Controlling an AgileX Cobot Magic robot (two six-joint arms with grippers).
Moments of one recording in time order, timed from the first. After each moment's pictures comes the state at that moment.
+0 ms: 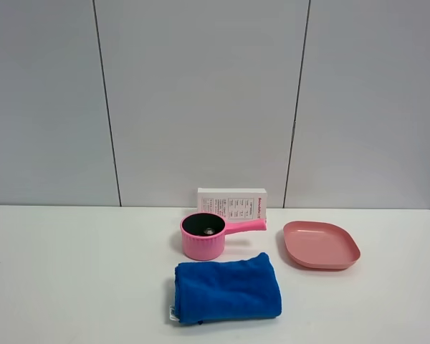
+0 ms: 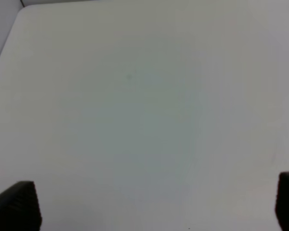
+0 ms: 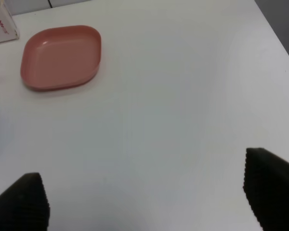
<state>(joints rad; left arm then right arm) 0.06 0.00 -0.51 0.02 1.05 0.04 0.02 0.00 -0.49 -0.02 1.06 0.06</state>
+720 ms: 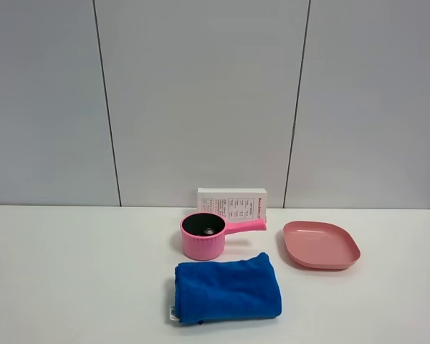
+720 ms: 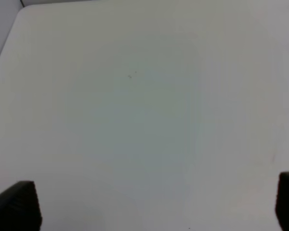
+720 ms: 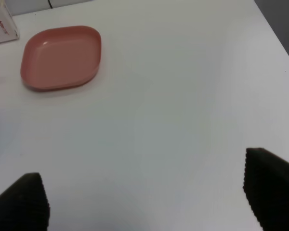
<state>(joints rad) 0.06 0.00 -0.51 0.02 1.05 0.04 0.02 0.00 -0.49 -0.02 1.06 0.06</state>
